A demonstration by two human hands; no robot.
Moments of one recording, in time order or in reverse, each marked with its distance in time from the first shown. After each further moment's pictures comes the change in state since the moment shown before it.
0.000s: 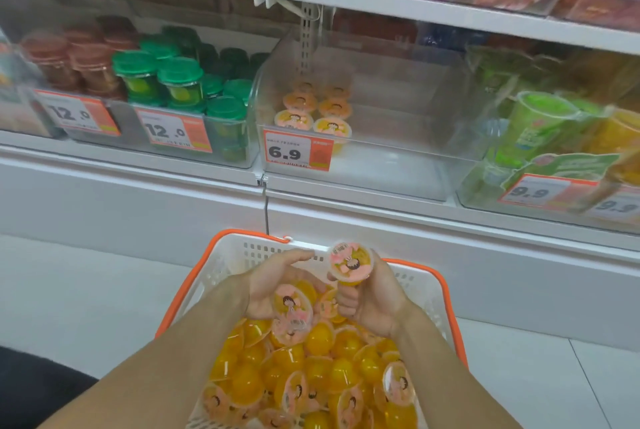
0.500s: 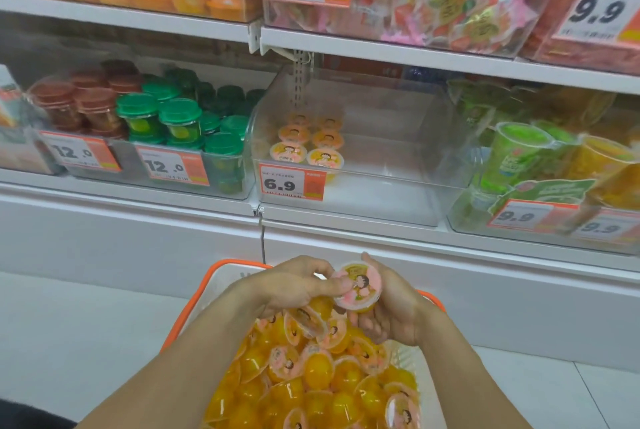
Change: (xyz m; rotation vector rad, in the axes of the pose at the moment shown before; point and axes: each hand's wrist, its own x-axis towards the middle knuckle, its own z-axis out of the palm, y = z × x) left_hand -0.026 0.050 0.038 0.445 0.040 0.378; right_hand -0.033 -0.054 0.003 -0.490 0.011 0.190
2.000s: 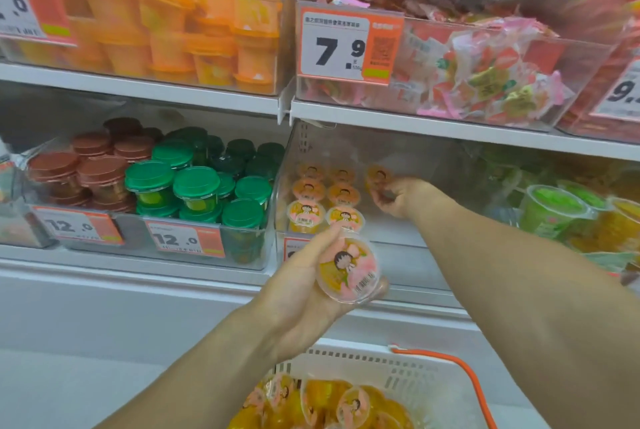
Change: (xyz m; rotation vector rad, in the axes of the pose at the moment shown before) left_hand -0.034 0.096 -0.046 -0.937 0.049 0.194; right_hand 0.076 -0.250 -0.062 0.610 0.599 -0.366
